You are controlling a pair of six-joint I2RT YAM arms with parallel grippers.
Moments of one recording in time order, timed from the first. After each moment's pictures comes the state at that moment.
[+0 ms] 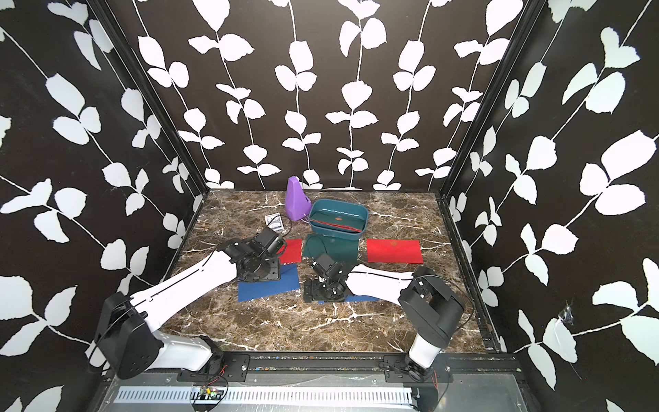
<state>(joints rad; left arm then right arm) -0.69 1.40 1.10 -1.01 -0.22 -0.73 0.91 1.64 0.98 -0.46 -0.17 0.79</state>
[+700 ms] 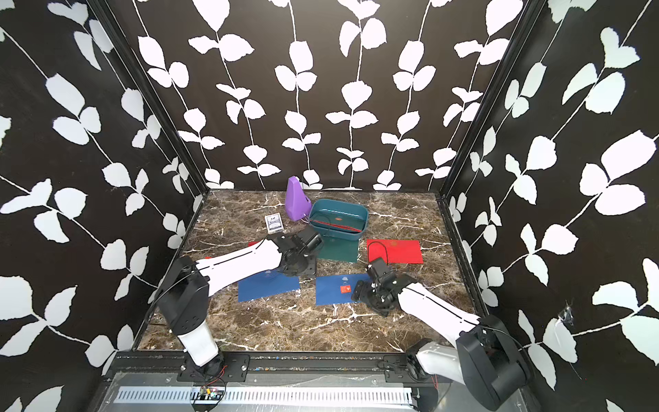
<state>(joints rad) -0.84 1.78 1.37 -0.82 -0.12 -0.72 0.59 1.21 0.57 -0.55 -0.20 0.98</state>
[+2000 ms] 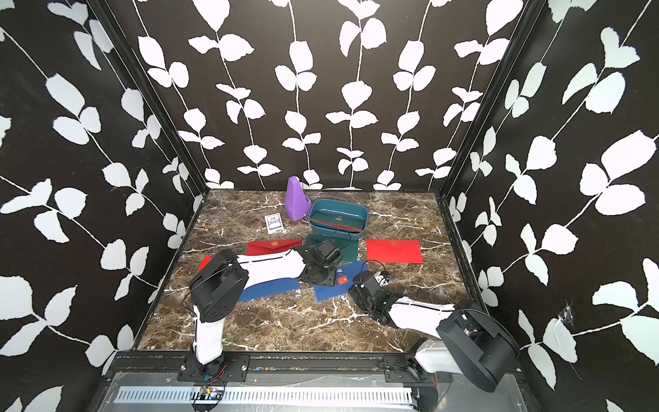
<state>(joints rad) -0.93 1.97 1.32 -0.57 -0.03 -0.71 0.73 1.32 0.35 0.13 0.16 1.48</state>
